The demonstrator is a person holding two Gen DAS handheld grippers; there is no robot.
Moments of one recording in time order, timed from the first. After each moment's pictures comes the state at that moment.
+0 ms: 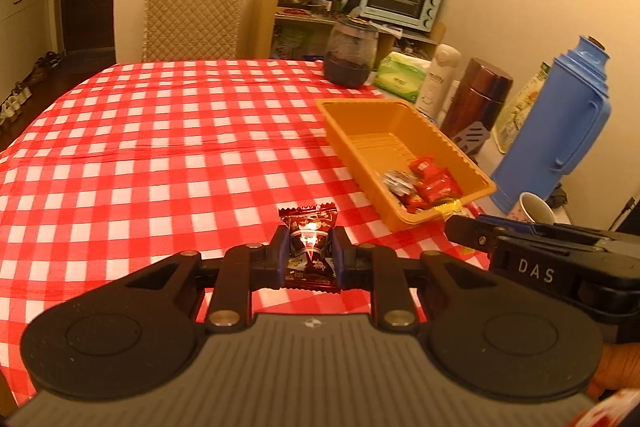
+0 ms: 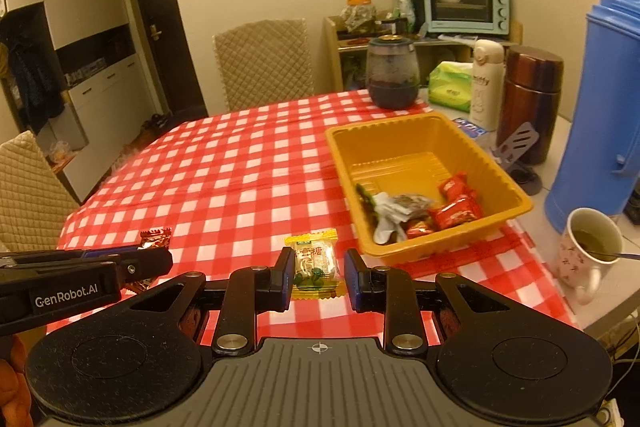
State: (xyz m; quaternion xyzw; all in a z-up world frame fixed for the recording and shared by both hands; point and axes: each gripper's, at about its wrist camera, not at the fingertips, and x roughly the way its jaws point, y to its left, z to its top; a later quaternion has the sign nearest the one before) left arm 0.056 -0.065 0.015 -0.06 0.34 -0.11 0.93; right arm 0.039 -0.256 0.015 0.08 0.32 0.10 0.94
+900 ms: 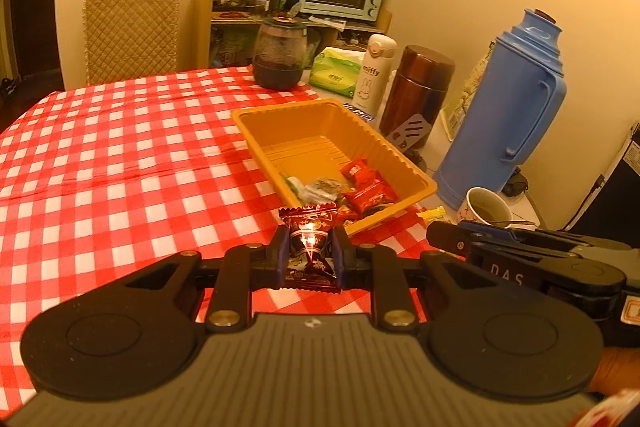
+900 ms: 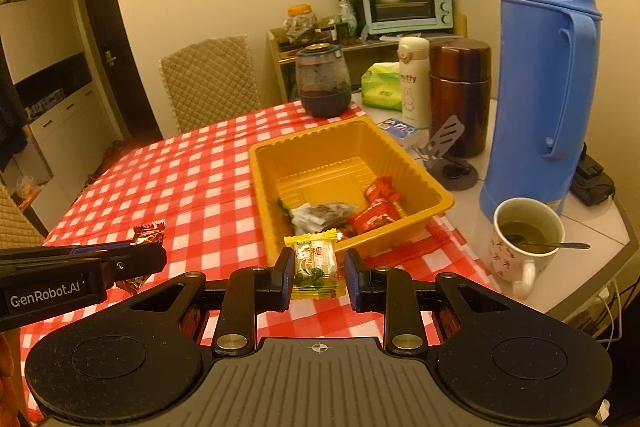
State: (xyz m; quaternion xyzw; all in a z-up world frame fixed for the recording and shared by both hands) left arm 0.079 -0.142 0.026 -0.03 0.34 -0.18 0.92; right arm 0.042 -0.328 0.014 0.11 0.32 0.04 0.94
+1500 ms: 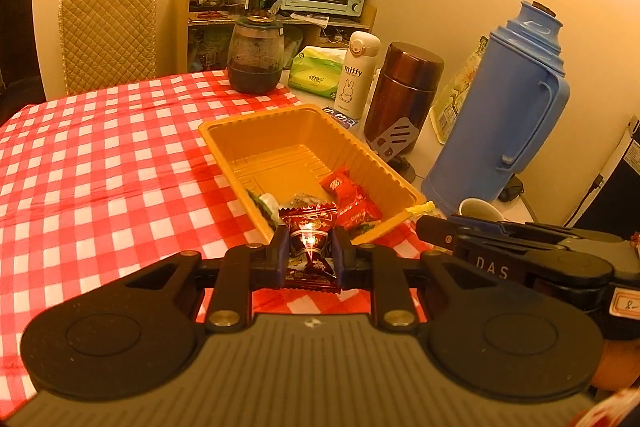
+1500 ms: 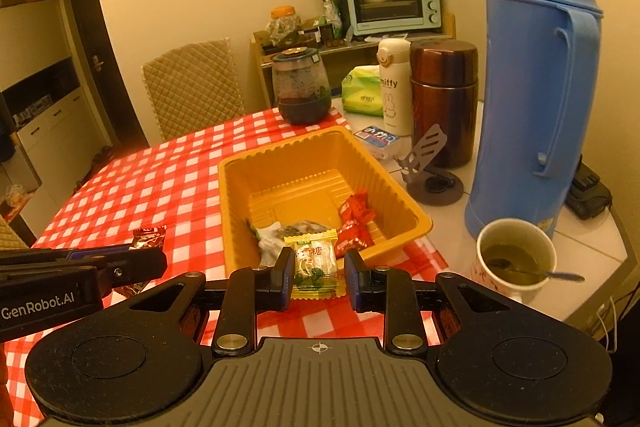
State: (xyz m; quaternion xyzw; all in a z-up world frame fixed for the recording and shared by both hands) left arm 0.123 -0.177 0.022 -0.02 0.34 -0.20 0.92; right arm 0.082 -0.357 0.008 0.11 0.32 0.03 0.94
